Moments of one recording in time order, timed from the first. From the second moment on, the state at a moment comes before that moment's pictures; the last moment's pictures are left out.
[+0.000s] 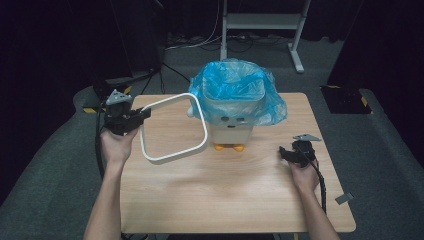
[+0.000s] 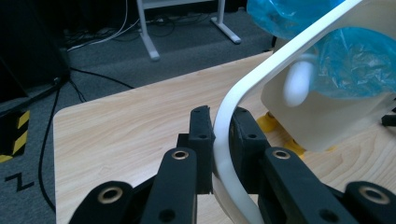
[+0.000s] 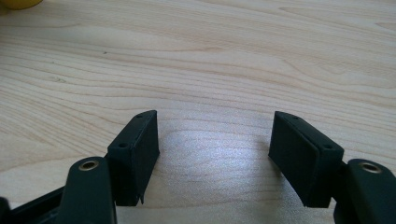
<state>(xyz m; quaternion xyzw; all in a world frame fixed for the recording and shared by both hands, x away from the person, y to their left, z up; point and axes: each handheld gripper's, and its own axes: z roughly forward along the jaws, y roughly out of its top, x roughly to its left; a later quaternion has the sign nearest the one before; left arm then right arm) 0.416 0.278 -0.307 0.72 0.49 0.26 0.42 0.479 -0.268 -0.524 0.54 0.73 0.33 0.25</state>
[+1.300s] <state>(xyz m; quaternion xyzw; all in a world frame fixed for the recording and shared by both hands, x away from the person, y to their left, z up) 0.433 0.273 -0.275 0.73 0.48 0.24 0.42 0.480 -0.267 -0.523 0.54 0.73 0.33 0.25</state>
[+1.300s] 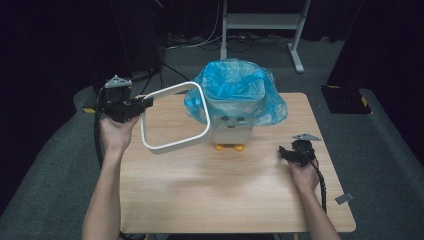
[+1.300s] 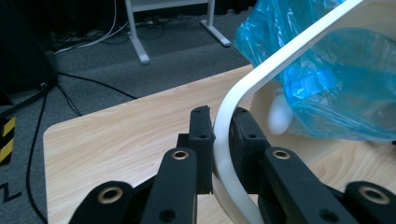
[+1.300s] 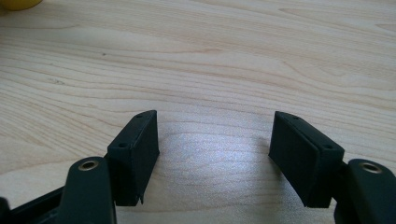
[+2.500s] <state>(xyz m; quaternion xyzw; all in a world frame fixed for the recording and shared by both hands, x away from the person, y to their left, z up) 0.445 0.260 -0.253 0.74 0.47 0.23 0.43 0.480 -0.267 -0.523 0.54 0.73 0.33 0.25</state>
